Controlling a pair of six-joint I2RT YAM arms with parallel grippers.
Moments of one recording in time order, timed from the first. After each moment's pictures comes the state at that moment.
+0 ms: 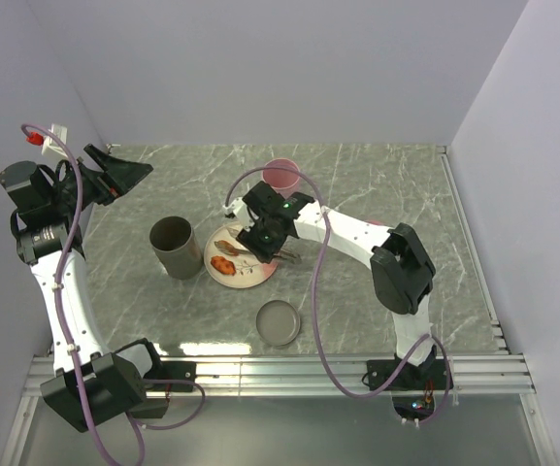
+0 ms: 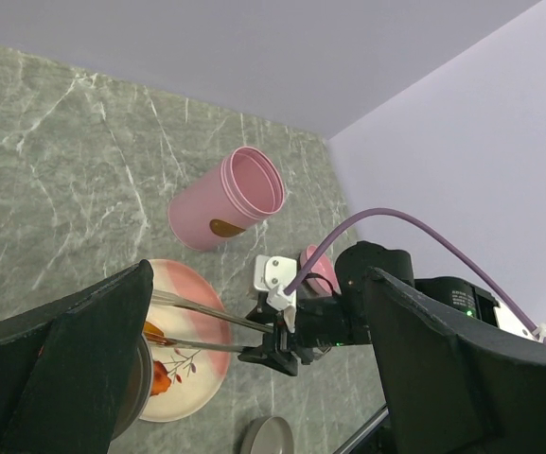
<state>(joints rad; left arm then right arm) 0.47 1.07 1.17 -0.26 1.00 -0.62 0.85 1.97 1.64 -0.75 -0.11 -0.19</state>
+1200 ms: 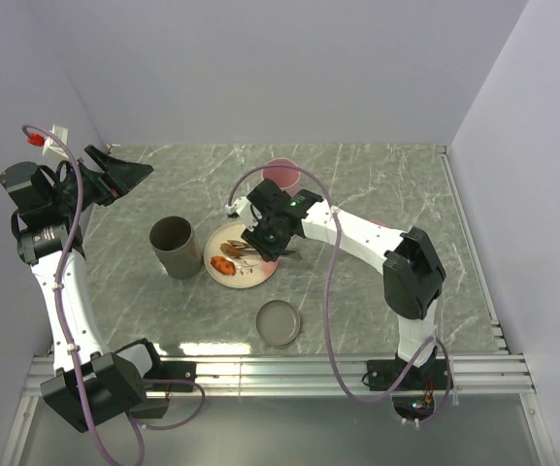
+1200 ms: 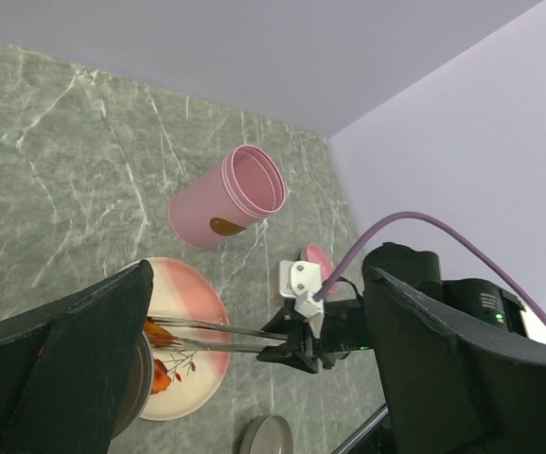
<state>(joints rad) 0.47 1.07 1.17 -0.26 1.00 -0.62 0.84 1.91 1.61 -0.80 -0.14 -0.21</state>
